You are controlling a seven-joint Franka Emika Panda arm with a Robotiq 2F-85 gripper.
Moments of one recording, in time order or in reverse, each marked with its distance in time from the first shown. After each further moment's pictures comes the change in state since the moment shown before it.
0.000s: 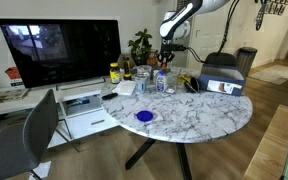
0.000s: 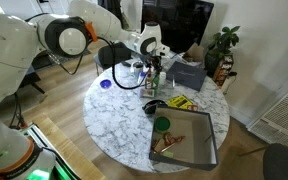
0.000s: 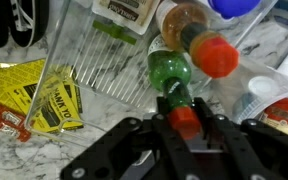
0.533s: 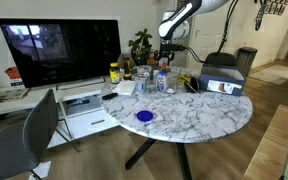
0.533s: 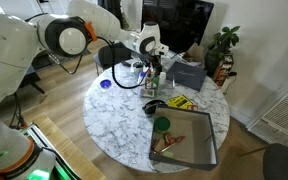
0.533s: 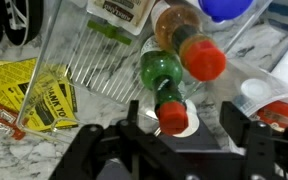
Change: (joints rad) arm 0.013 0.001 -0.002 0.004 -0.004 0.000 -0.004
